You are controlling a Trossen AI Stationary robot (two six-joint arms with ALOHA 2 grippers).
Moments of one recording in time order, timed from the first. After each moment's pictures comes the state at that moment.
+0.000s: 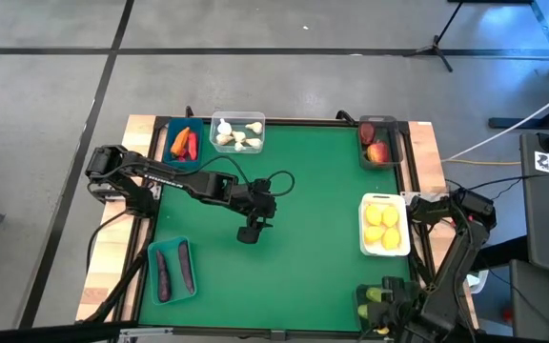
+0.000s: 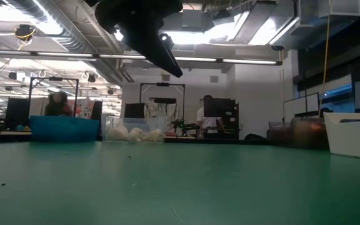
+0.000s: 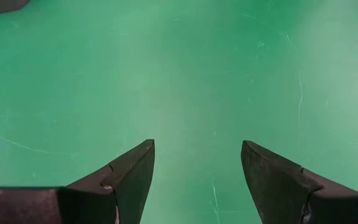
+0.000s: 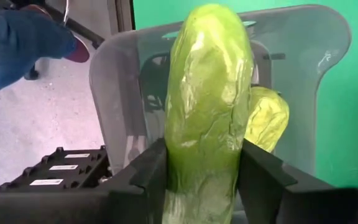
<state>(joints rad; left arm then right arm) -0.09 1.62 1.15 -0.38 -0.03 0.13 1.11 1.82 1.48 -1.11 0.04 1.15</state>
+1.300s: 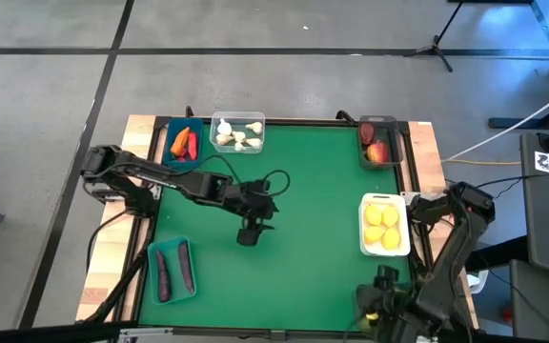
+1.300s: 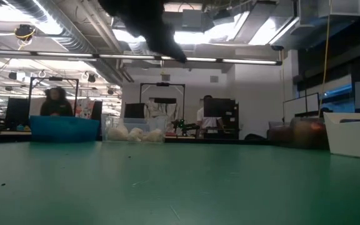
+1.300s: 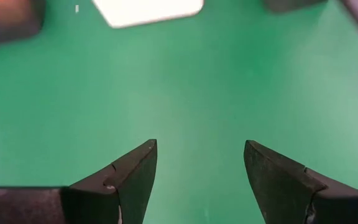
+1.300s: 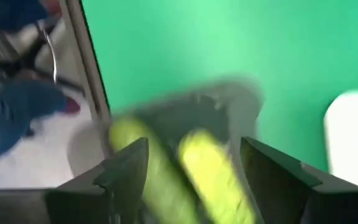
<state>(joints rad) -0.12 1.59 1.15 -0.33 -0.03 0.09 1.06 1.79 1.49 -1.16 0.18 1.28</state>
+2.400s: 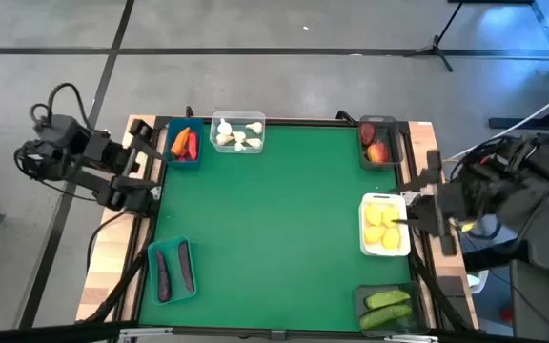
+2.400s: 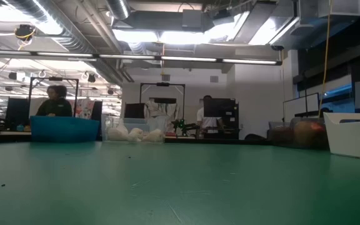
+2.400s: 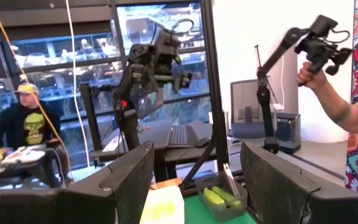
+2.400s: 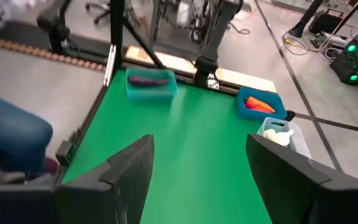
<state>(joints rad) -0.21 0.63 1.15 -0.38 0.02 0.13 0.90 1.47 2.32 -1.51 0.76 0.29</state>
